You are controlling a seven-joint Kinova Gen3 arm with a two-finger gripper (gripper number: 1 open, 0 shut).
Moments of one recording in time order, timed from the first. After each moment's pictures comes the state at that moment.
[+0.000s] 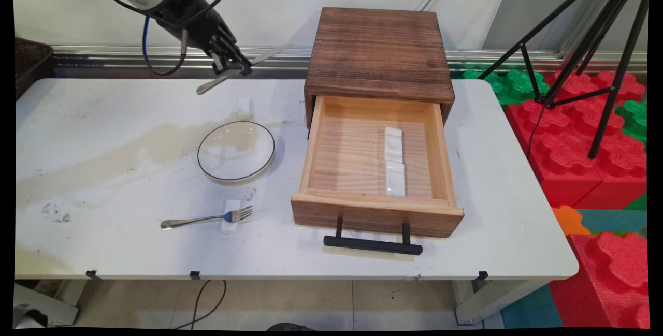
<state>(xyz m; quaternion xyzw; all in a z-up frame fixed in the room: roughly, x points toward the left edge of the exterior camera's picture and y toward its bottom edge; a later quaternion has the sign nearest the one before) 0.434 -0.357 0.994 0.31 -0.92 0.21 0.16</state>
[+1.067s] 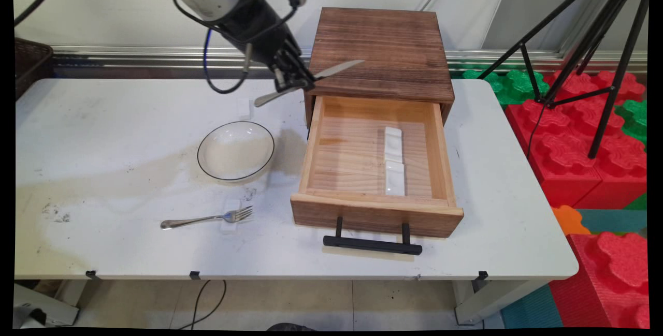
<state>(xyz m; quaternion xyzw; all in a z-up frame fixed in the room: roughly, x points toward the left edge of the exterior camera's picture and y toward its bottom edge) 0.317 -0.354 1.005 0.23 -0.93 0.20 0.19</state>
